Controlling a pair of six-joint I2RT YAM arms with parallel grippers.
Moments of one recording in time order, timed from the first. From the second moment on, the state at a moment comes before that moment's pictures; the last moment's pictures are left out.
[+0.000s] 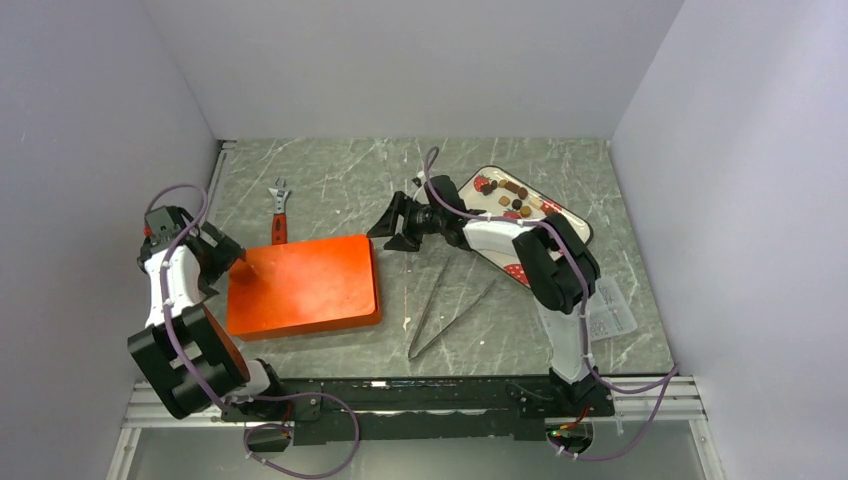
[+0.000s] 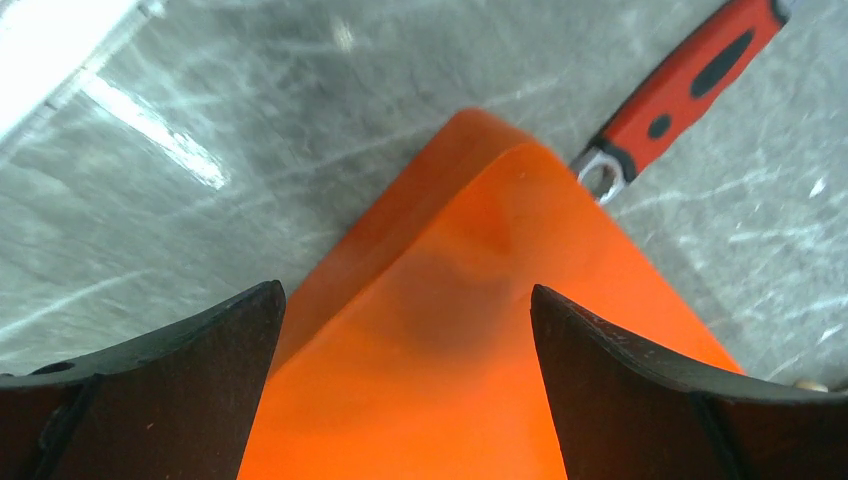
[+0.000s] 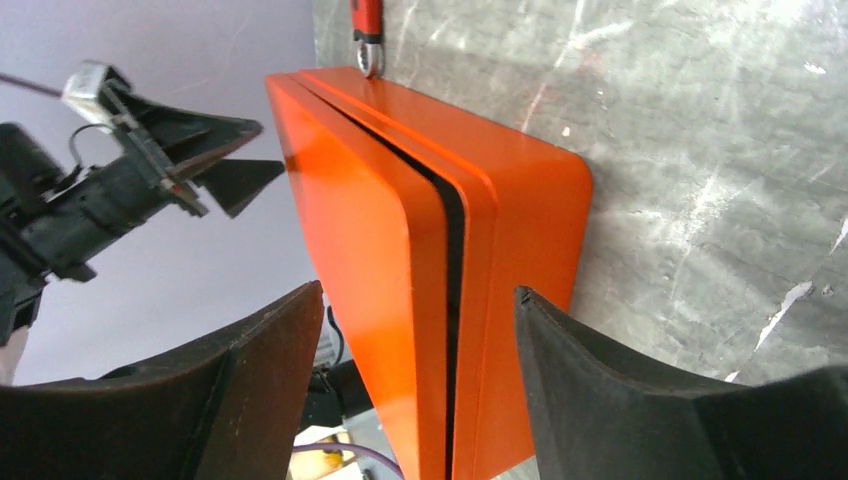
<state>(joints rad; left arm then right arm) 0.53 1.31 0.96 -0.71 0.06 -0.45 0.62 2.05 1.27 0.23 -0.61 1.04</state>
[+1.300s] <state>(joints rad) 0.52 1.40 0.93 -0.68 0.18 -0.44 0.78 1.92 1.27 -0.06 -0.37 0.78</state>
